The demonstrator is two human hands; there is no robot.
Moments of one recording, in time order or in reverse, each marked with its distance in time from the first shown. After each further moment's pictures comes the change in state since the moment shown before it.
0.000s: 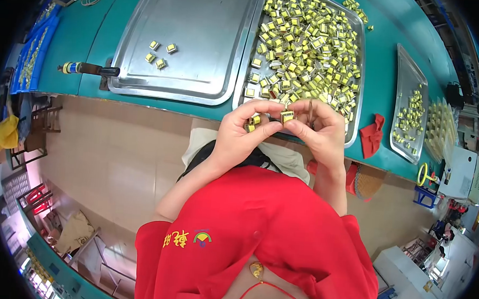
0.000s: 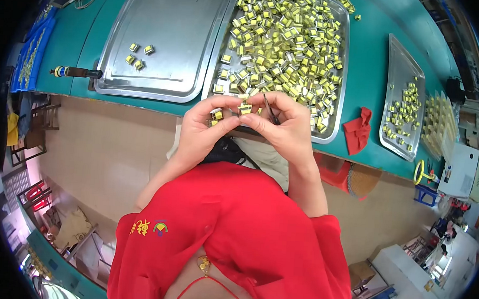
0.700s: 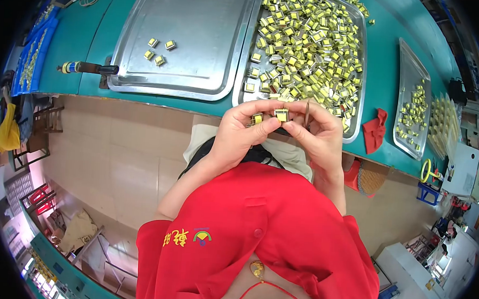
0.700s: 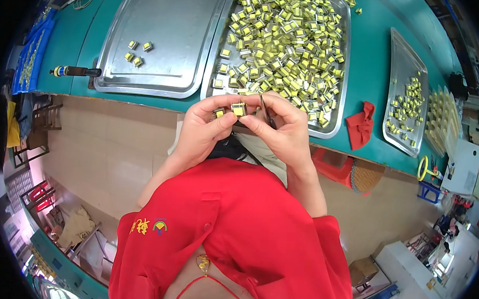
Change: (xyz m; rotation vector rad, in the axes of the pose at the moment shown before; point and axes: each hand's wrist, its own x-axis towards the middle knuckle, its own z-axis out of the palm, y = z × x) left_hand -0.007 0.005 0.002 -0.442 0.024 -0.385; right_hand -0.010 0.010 0.004 0.017 -0.033 -0.126
